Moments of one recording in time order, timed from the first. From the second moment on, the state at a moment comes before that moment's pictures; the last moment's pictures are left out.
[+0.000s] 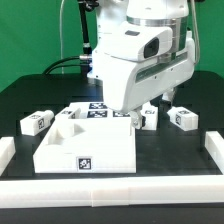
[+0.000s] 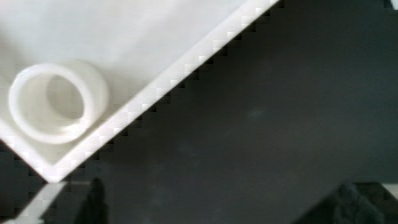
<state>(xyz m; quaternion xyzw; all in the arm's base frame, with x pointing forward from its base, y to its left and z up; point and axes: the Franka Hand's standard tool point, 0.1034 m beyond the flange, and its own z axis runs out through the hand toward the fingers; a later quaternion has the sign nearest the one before) 0.532 0.046 0.067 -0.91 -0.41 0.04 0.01</state>
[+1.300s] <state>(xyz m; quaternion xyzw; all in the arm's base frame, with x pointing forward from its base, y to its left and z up) 0.505 0.027 0.059 -0.86 -0.50 0.00 0.00</state>
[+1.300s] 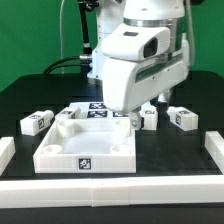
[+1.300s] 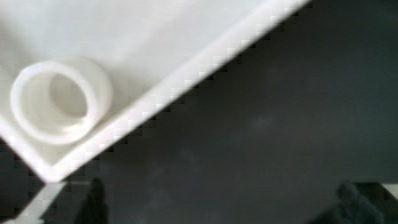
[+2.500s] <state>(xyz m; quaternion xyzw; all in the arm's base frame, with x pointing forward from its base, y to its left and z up) 0.419 -0.032 0.019 -0.70 -0.71 0.01 0.02</state>
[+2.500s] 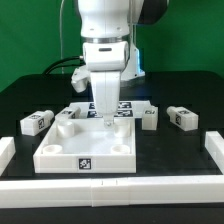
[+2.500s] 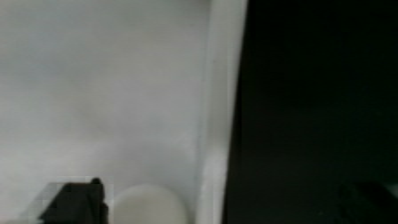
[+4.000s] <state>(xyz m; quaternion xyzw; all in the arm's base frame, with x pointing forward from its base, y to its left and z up) 0.422 -0.042 0.007 -0.72 -0.70 0.01 0.02</state>
